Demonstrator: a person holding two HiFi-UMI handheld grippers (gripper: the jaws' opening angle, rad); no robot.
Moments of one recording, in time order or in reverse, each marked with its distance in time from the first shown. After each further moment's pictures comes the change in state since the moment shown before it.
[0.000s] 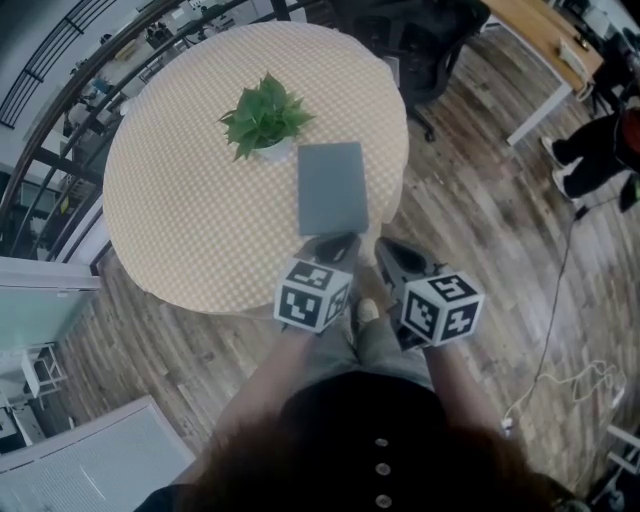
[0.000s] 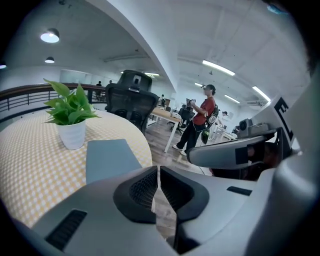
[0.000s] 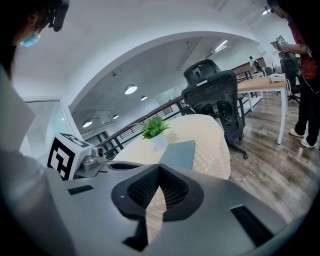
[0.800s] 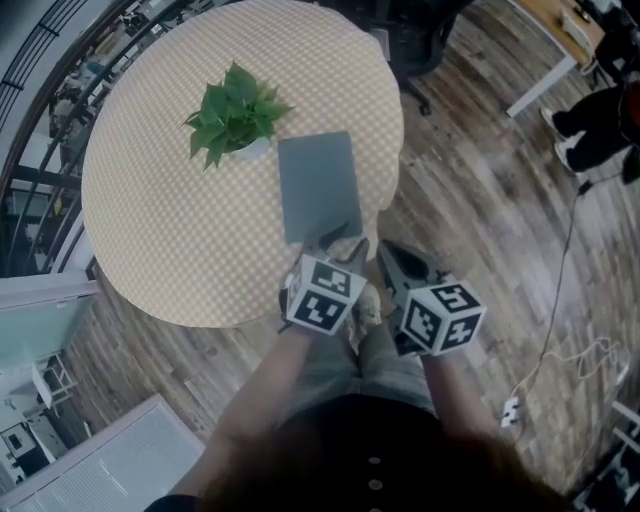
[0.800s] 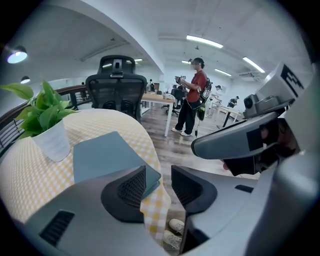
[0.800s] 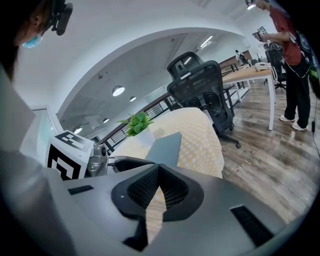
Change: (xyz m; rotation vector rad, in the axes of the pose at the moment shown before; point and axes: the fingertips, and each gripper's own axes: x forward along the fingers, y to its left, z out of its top) left arm 0.063 0.017 -0.025 0.227 0.188 0.024; right arm 0.024 -0.048 -0.022 0.125 0.013 -0.072
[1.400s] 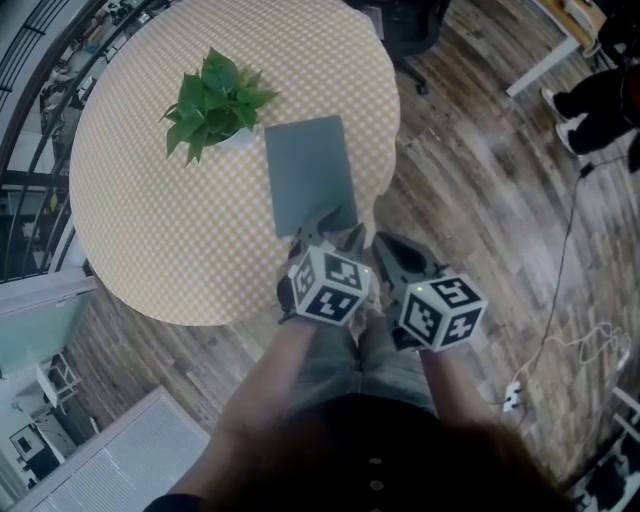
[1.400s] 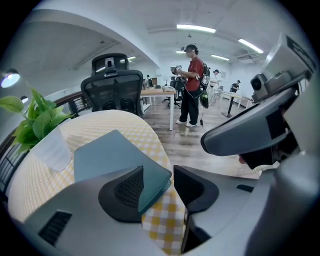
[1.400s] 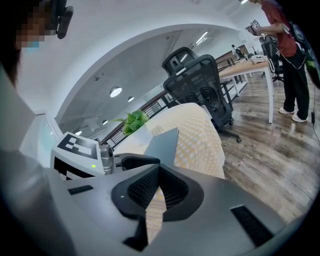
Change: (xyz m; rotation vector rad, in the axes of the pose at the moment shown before) left arm 0.029 0.013 -0.008 0.125 0.067 0.101; right arm 0.012 -0.012 -0.010 0.047 0.016 0.014
